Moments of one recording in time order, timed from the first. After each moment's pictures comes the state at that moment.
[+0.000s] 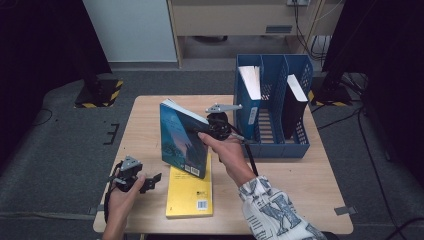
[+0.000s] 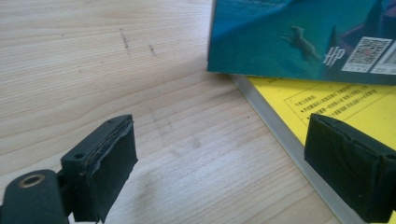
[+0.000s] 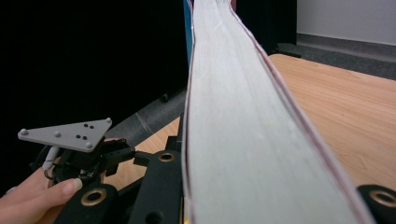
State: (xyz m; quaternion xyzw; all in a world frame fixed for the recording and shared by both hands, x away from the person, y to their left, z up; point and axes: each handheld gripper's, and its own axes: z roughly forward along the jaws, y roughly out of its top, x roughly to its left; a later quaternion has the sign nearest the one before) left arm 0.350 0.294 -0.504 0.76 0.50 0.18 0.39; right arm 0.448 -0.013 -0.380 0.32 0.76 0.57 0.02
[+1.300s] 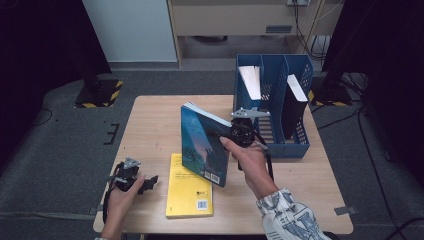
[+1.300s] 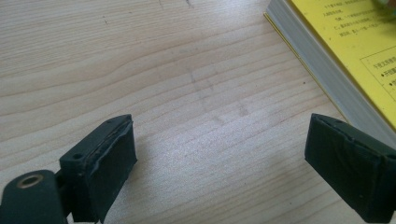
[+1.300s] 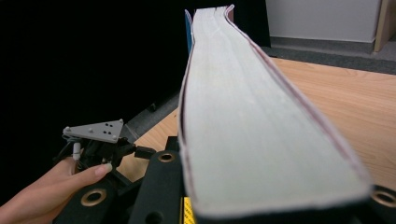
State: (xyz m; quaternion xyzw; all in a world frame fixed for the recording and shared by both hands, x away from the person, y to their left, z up) left arm 0.359 0.301 -0.524 0.77 0.52 0.17 0.32; right arm 0.417 -0.072 -0.367 0.37 0.73 0.57 0.04
